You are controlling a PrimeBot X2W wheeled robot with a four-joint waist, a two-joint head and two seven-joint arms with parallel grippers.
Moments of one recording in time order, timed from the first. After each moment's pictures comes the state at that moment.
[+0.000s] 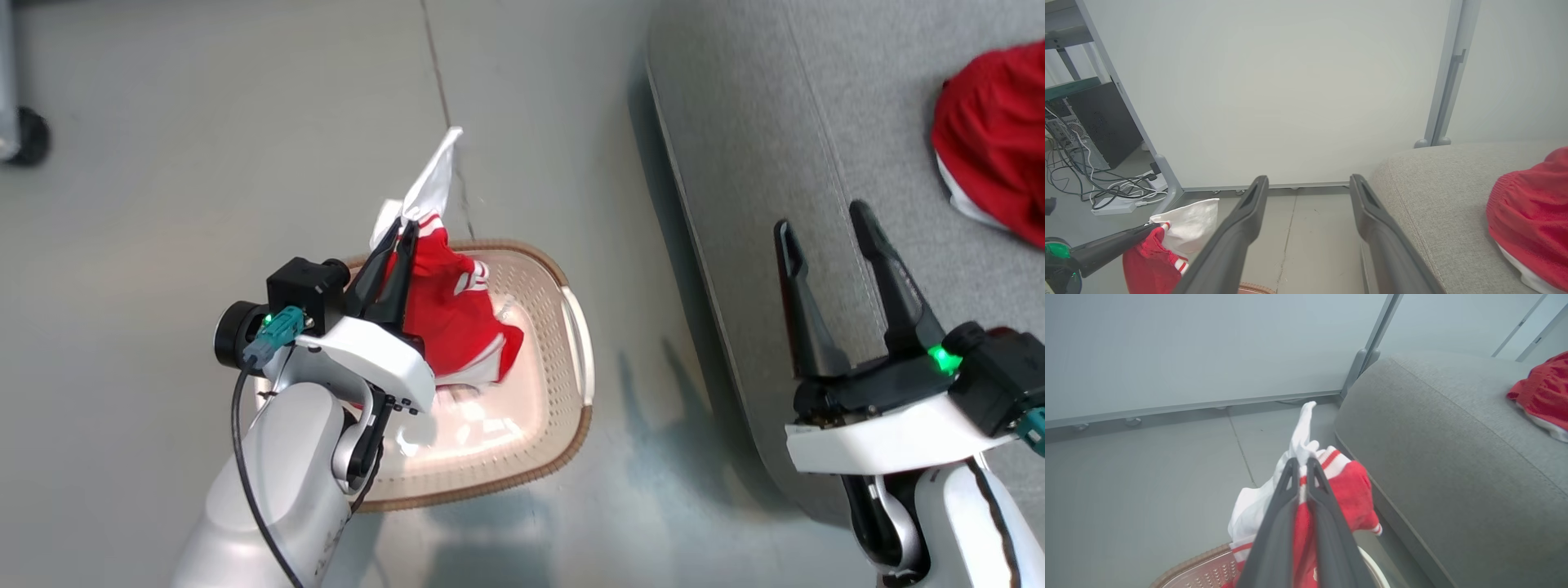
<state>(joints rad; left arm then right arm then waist) -0.59 0.08 -0.43 0.65 -0.42 -0.02 -0.26 -0.25 -0.09 0.17 -0.08 0.25 0.13 -0.20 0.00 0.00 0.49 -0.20</state>
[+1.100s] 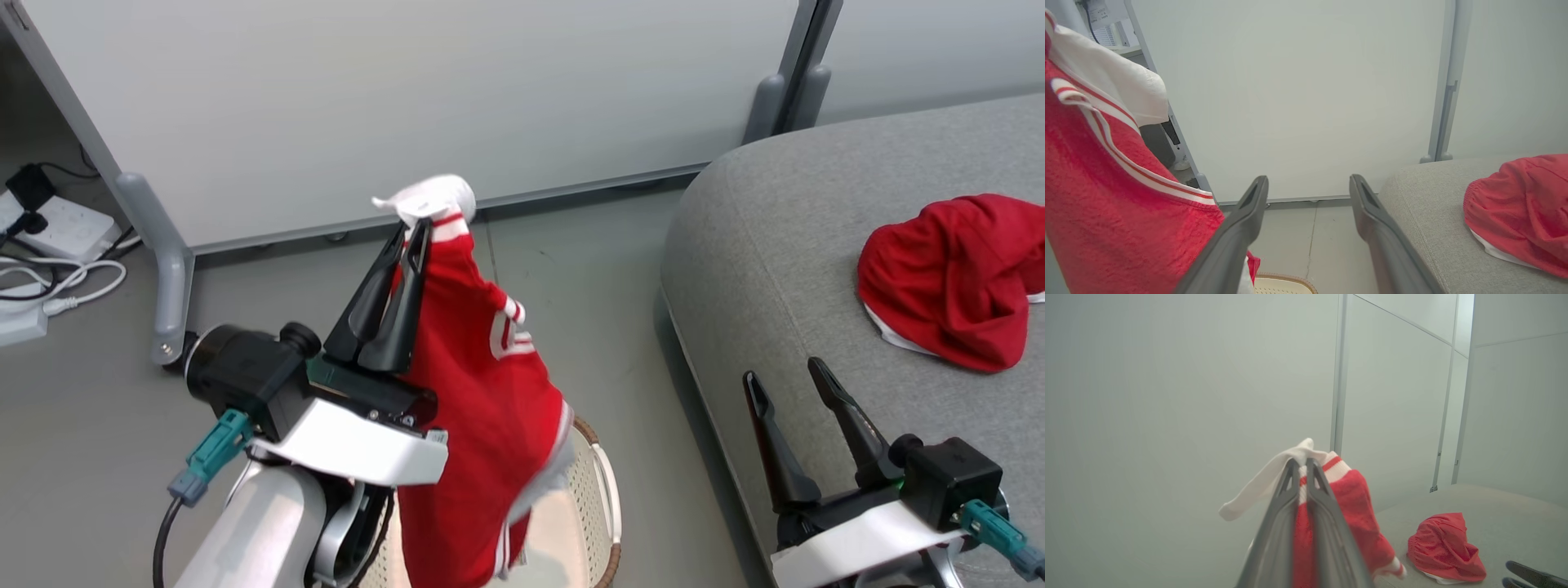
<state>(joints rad) -0.31 0.18 -0.41 -0.09 -0.41 0.08 -0.17 0.01 -0.06 0.17 -0.10 0.24 0.13 -0.06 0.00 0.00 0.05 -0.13</state>
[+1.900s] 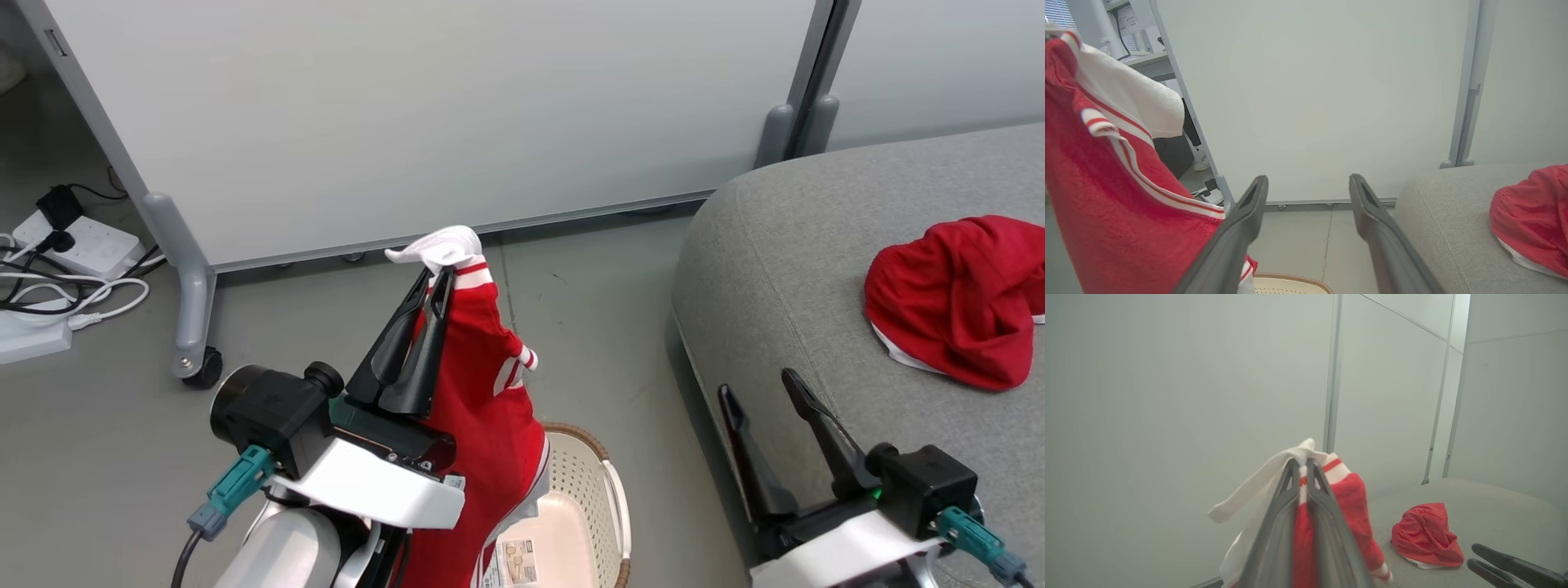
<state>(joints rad) -0.22 0.19 -0.45 -0.17 -0.43 0.10 -0.13 0.04 -0.05 0.20 -0.11 0.24 0.13 -0.04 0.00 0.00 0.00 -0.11</state>
